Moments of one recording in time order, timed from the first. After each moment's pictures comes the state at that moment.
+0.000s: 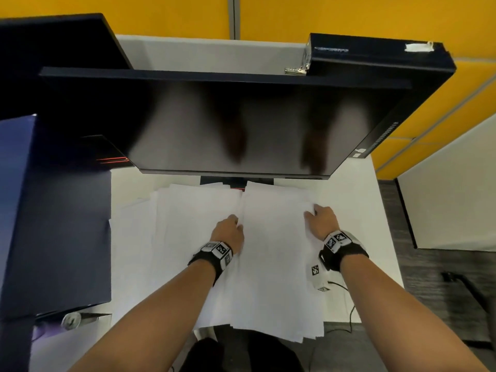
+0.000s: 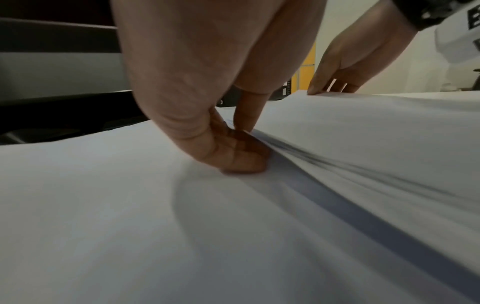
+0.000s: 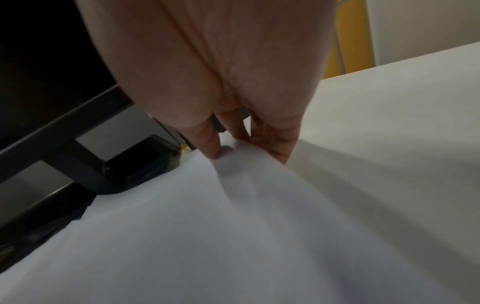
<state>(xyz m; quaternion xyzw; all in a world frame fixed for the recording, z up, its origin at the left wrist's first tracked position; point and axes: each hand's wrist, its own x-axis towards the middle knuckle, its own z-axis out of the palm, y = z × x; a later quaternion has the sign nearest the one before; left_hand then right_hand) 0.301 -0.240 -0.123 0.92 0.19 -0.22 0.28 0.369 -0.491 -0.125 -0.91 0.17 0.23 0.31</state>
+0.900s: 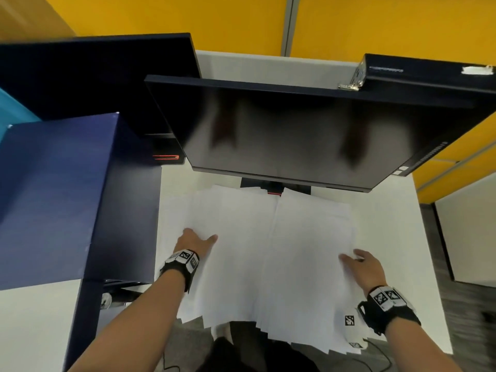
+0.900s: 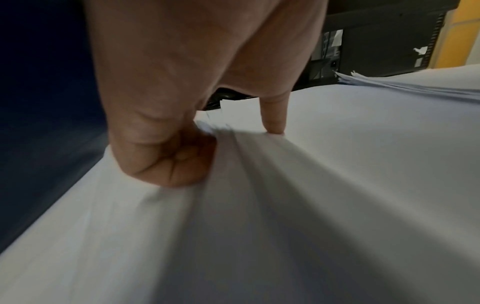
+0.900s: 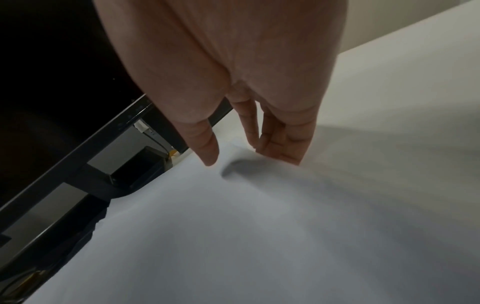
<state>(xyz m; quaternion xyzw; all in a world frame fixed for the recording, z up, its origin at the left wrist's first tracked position) 0.230 -0.077 -0.129 0.81 0.45 -0.21 0.31 0.284 -0.508 -0.143 -0.86 0.27 0.21 0.39</state>
